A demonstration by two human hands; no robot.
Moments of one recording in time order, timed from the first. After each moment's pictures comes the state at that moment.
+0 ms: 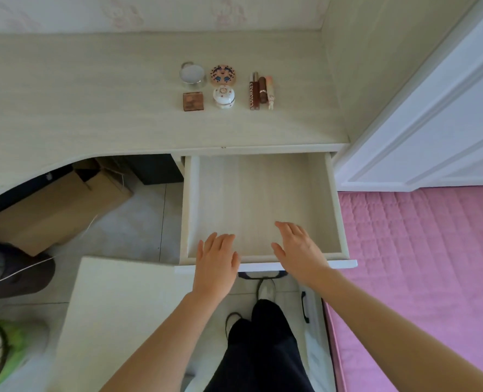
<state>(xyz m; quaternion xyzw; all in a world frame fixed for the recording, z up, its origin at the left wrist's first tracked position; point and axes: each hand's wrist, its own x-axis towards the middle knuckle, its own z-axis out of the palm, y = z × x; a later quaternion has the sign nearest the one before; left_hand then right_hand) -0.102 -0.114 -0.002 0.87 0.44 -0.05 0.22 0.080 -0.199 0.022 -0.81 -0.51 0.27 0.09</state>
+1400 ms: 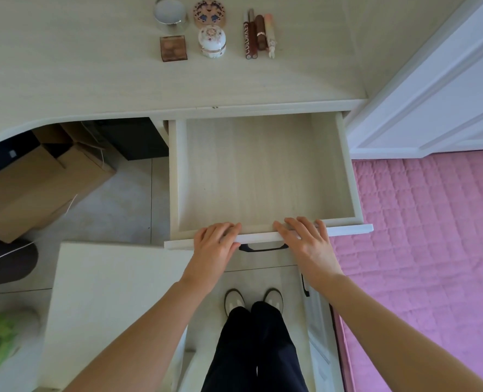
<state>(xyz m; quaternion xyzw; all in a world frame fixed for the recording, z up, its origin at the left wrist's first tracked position) -0.123 -0.106 -0.073 0.94 0.29 0.13 0.16 0.070 -0.239 -0.048 -0.80 -0.60 0.03 0.06</state>
